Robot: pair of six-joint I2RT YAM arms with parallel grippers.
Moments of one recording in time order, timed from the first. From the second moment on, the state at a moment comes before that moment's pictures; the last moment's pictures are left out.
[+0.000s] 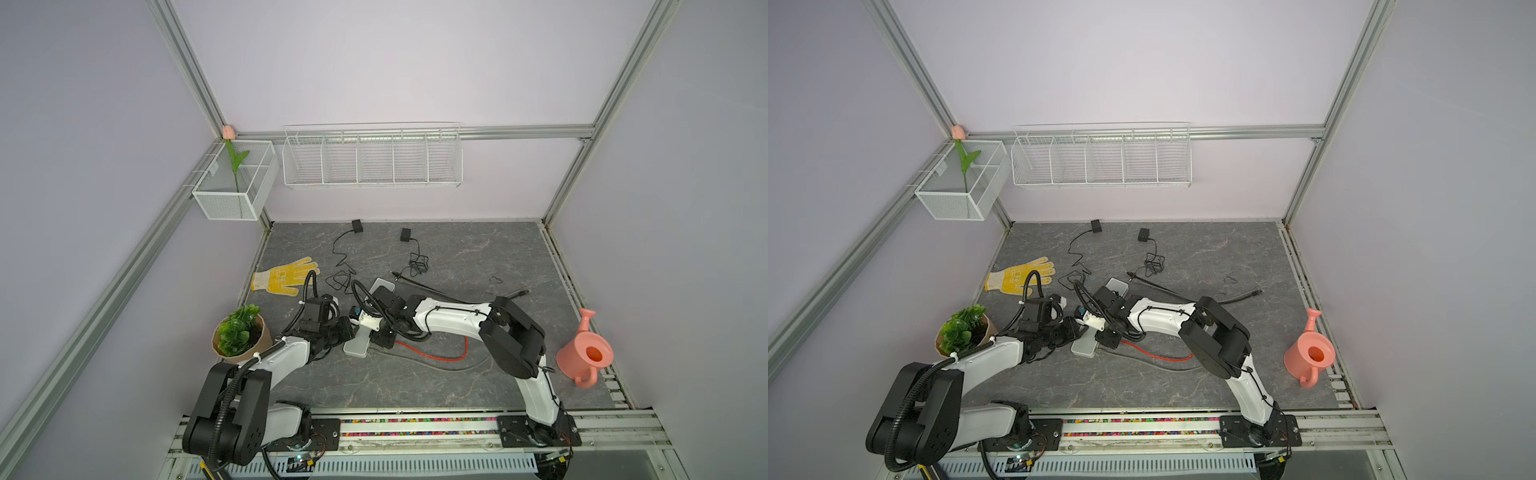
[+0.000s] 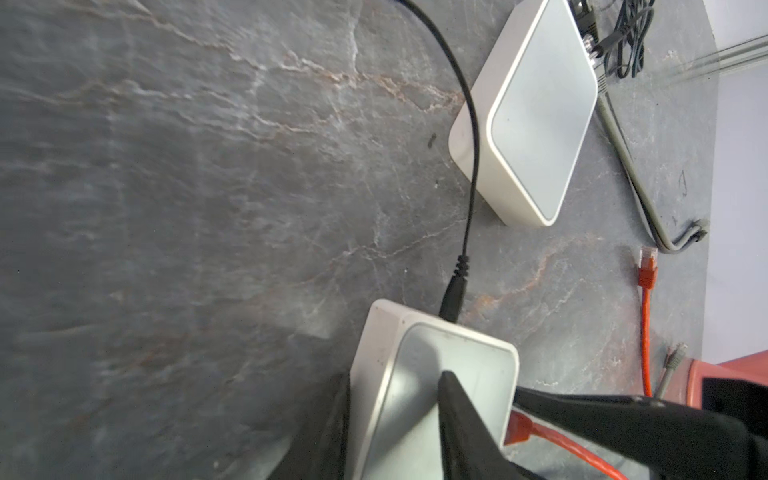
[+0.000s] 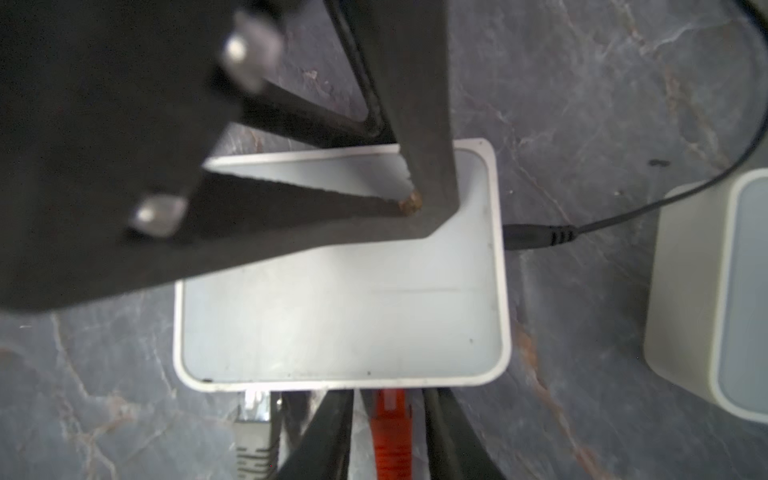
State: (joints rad) left arm -0.26 1.29 0.42 -0.04 0.37 -0.58; right arm 1.01 2.08 1.44 -0.43 -0.17 -0.24
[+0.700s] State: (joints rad) left arm -0.25 1.05 0.46 -0.20 0.34 -0.58; right arm 0.98 1.92 1.32 -0.44 -0.18 -0.24
